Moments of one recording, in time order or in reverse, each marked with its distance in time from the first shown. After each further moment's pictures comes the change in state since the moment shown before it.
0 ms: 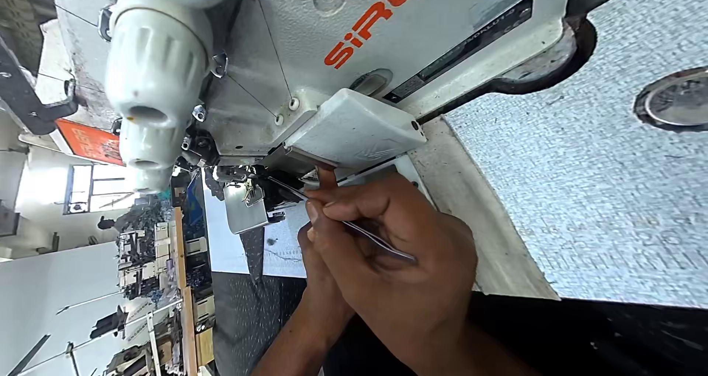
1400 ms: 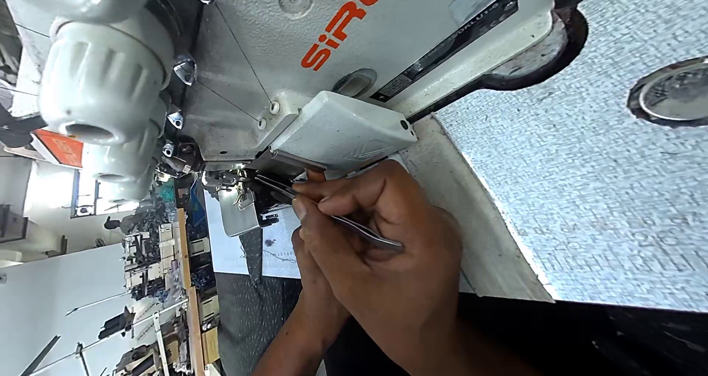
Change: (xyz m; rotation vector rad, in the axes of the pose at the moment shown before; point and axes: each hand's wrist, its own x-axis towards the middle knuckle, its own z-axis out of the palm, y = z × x) left_hand 0.001 -0.002 -0.005 0.287 -0.022 0.167; right_hand 0.005 -0.001 0.001 0.049 0.007 0.078
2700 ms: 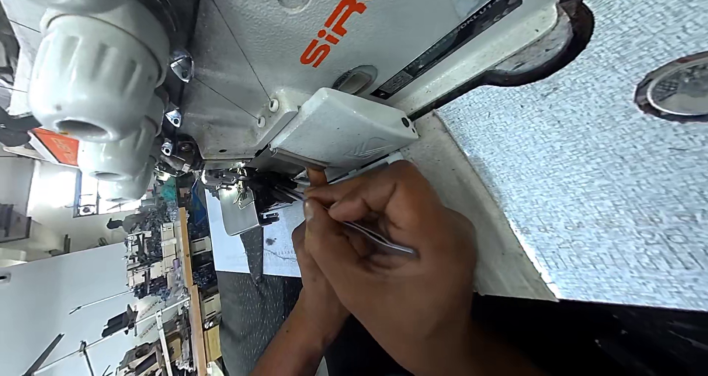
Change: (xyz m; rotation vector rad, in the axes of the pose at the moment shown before) left_hand 0.000 0.001 -0.002 0.066 -0.034 -0.012; right_hand 0.000 0.000 -0.006 -0.107 0.013 -0.054
